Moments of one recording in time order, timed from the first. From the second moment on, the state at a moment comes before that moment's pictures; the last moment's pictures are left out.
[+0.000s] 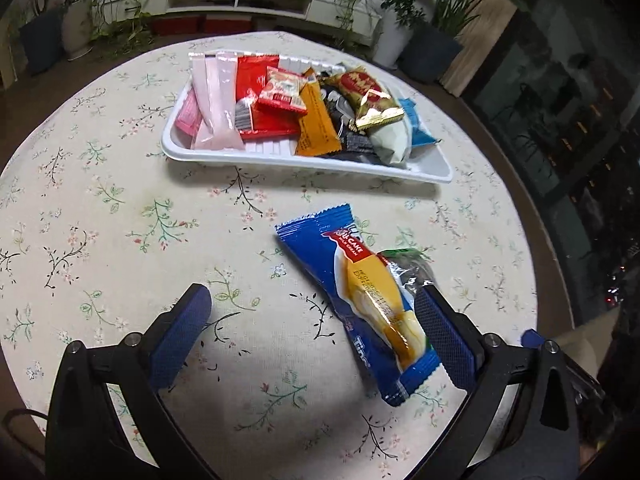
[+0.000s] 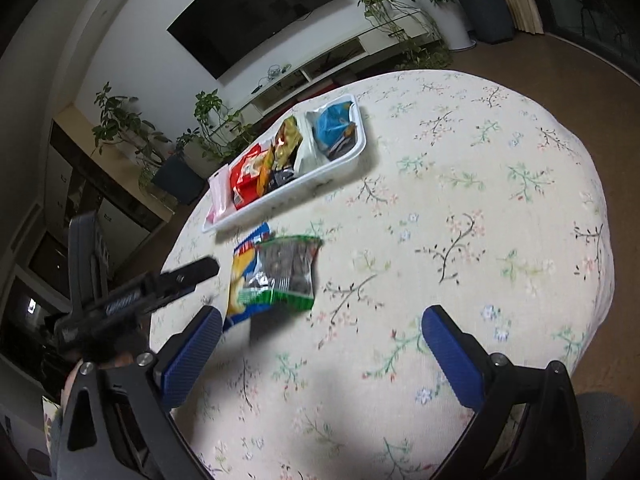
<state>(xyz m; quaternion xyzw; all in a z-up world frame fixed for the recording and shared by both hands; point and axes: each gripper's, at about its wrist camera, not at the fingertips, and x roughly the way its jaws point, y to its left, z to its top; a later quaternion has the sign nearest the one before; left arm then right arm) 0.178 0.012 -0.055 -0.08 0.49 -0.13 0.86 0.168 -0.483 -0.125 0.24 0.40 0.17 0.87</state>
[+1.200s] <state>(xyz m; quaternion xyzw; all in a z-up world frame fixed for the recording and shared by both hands) 0.214 -0.032 -0.081 0.08 0.51 -0.13 0.85 0.151 -0.478 -0.120 0.20 0.40 0.17 0.88</state>
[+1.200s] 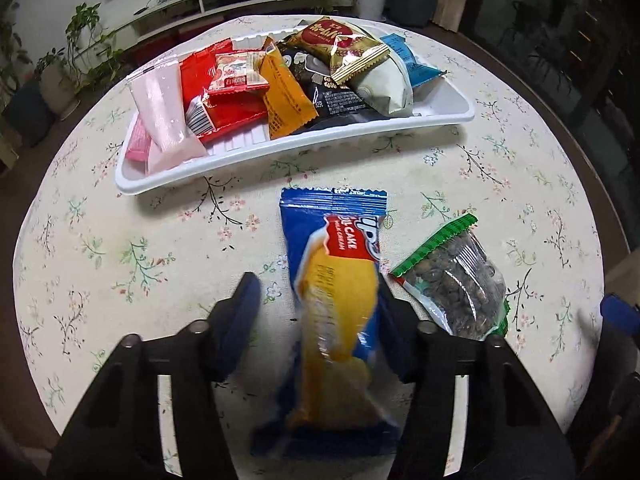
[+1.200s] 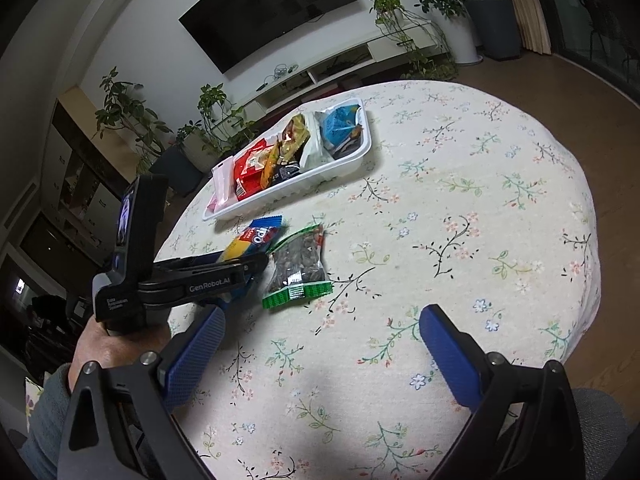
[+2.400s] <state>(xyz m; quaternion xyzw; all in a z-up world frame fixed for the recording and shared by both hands) 0.094 0.045 -0.073 -0.01 0.49 -0.17 0.86 0.237 -0.370 -0.146 -0.04 0.48 0.16 0.86</state>
